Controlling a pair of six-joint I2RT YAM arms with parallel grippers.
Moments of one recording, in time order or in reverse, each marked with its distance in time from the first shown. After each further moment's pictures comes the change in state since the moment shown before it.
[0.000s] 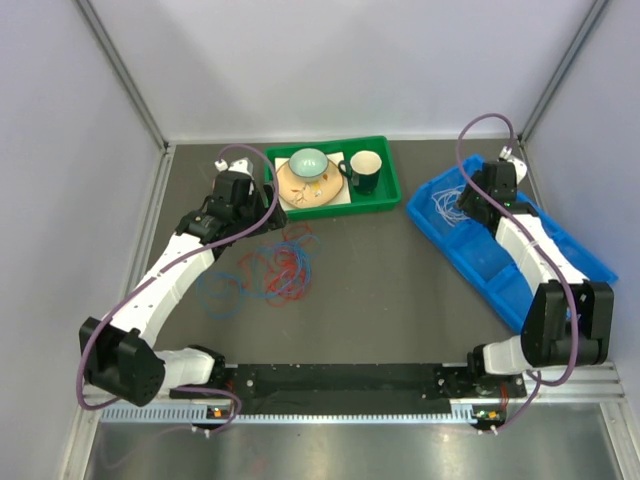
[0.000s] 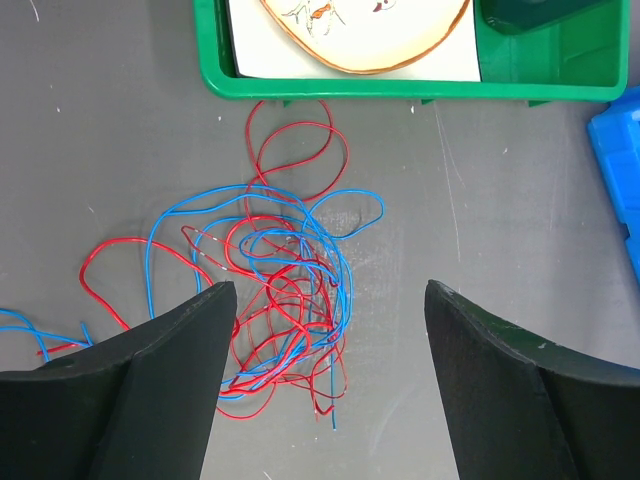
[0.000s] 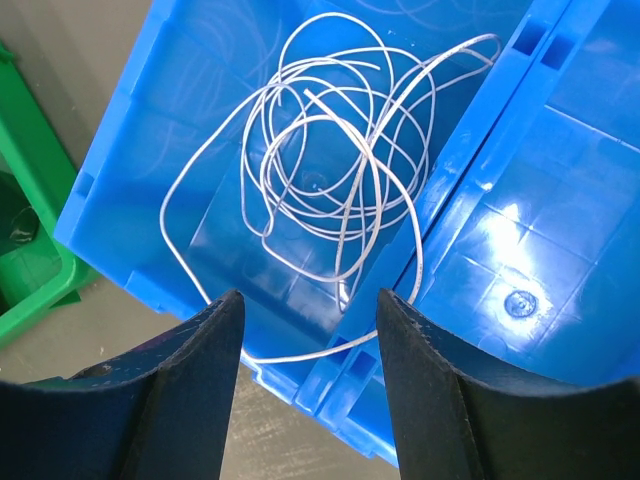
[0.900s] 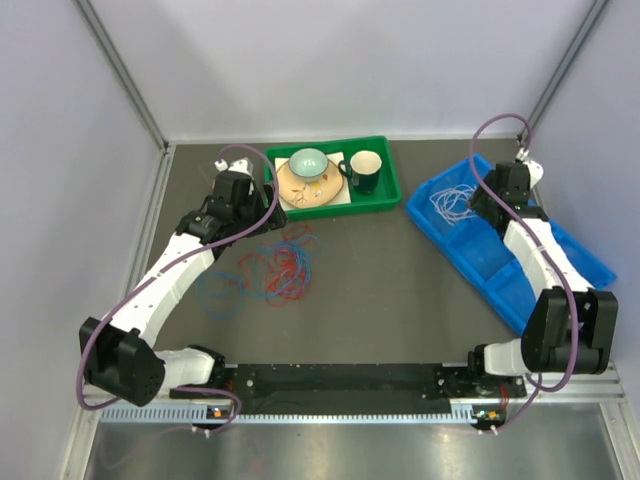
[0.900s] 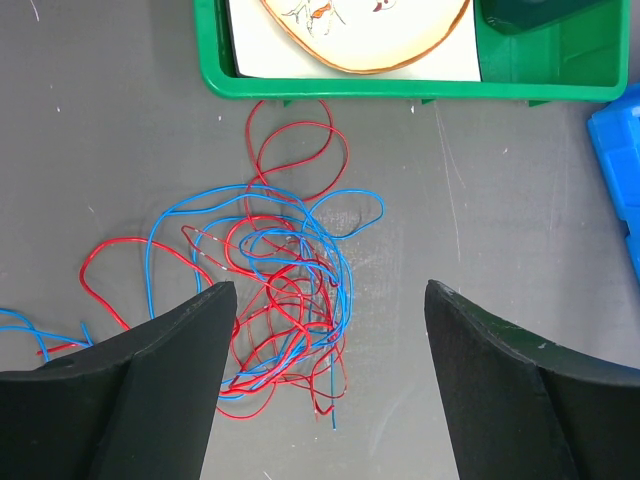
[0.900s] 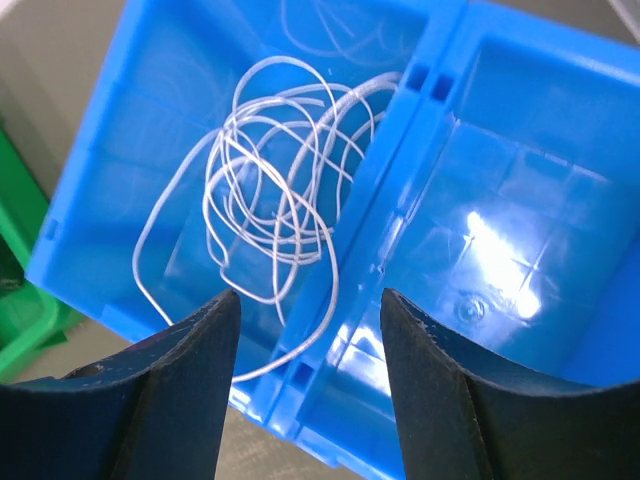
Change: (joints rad) left arm 0.000 0.000 0.000 0.000 0.000 0.000; right arm -0.063 -0.035 -0.009 0.016 0.026 0.002
